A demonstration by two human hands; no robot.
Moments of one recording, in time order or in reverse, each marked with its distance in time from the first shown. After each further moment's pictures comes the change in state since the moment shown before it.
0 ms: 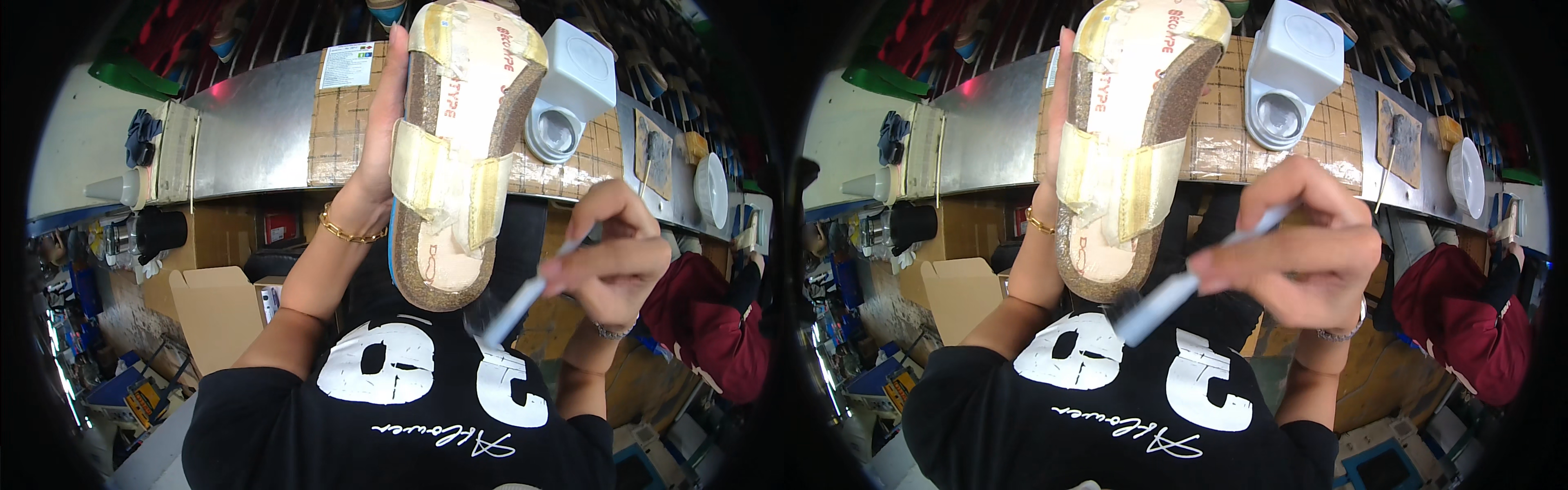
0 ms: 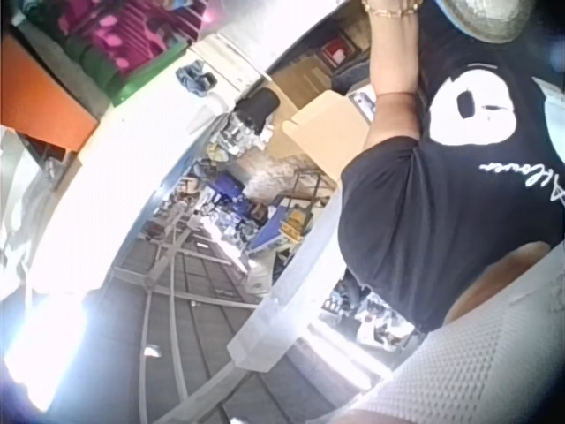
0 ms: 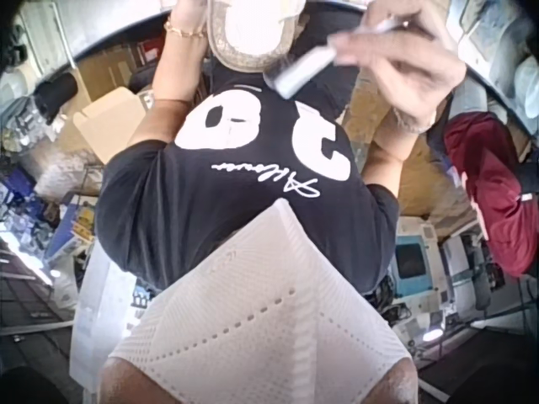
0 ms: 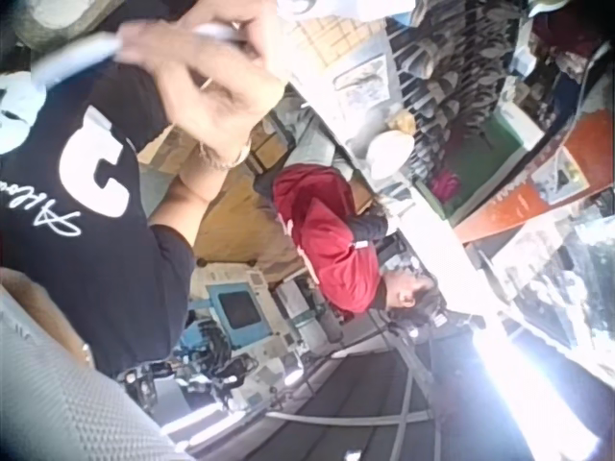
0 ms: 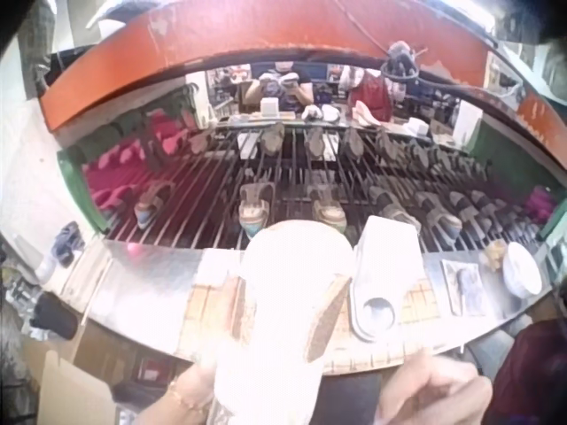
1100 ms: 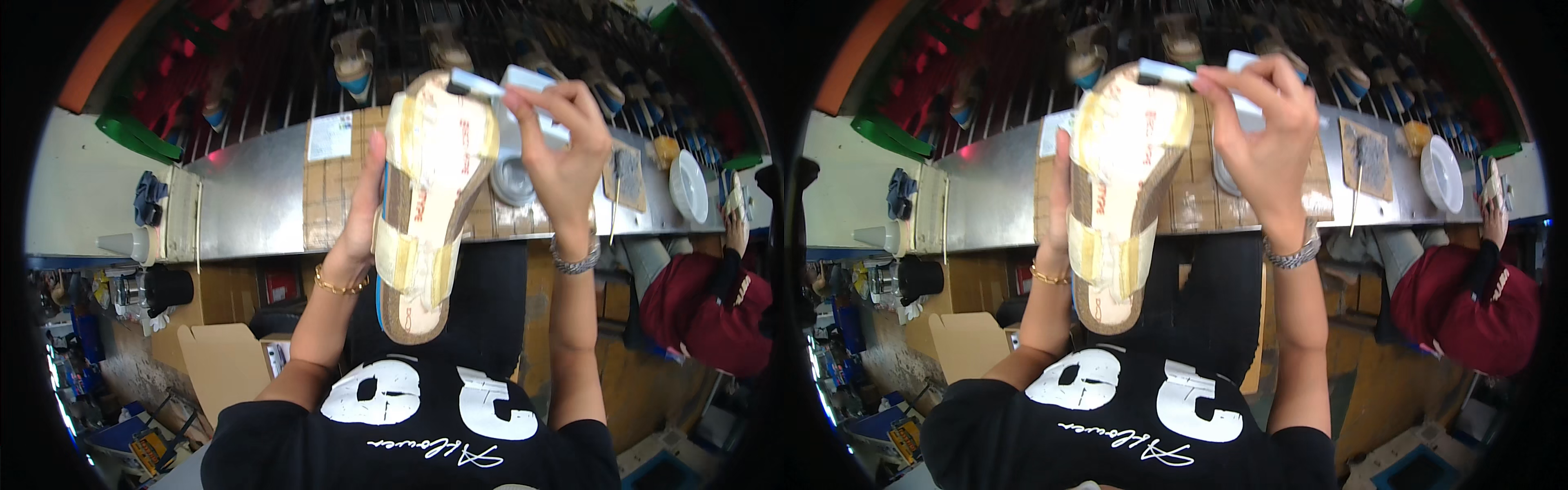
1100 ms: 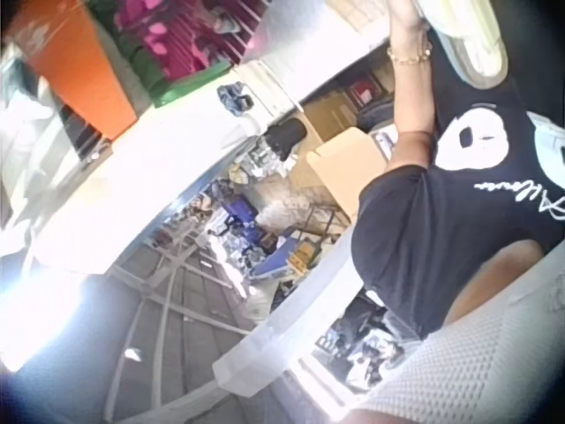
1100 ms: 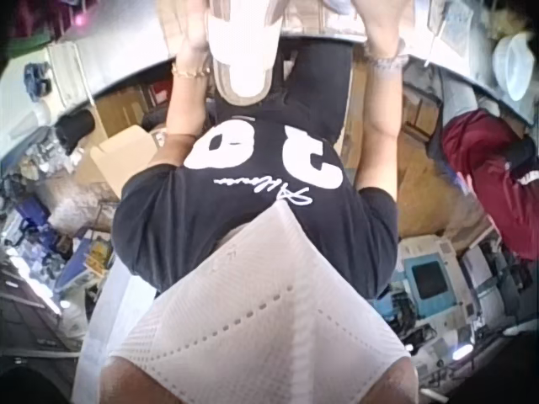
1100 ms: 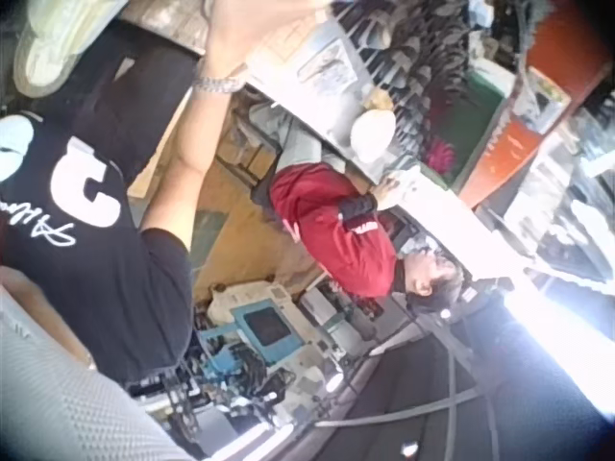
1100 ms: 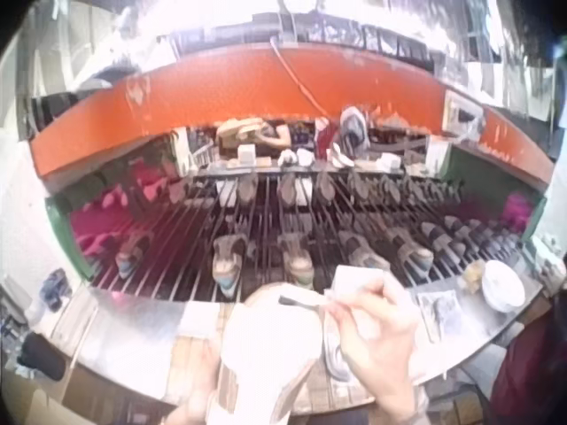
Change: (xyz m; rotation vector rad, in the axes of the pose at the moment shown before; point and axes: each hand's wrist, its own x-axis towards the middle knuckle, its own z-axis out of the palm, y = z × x) left_hand -0.008 -0.001 -0.017 -0.023 -0.068 -0.133; right_hand 0.075 0.072 -0.005 -0.576 0.532 -0.155
